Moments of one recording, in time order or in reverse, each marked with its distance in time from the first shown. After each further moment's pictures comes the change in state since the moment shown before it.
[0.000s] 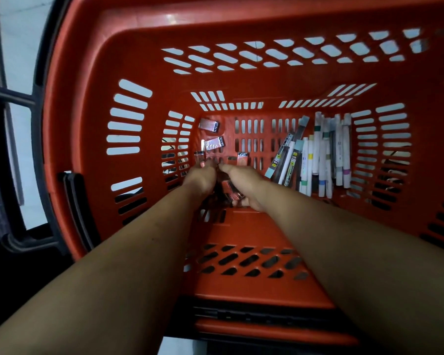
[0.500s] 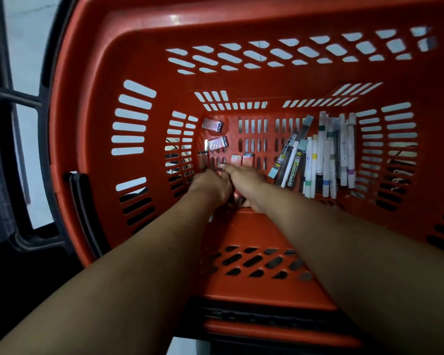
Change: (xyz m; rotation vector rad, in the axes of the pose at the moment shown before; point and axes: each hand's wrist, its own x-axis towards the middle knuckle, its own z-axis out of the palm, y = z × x) left_hand -0.007 -0.001 0.011 0.662 0.040 0.131; right_hand 0.005 0.002 0.007 -0.014 0.107 -0.040
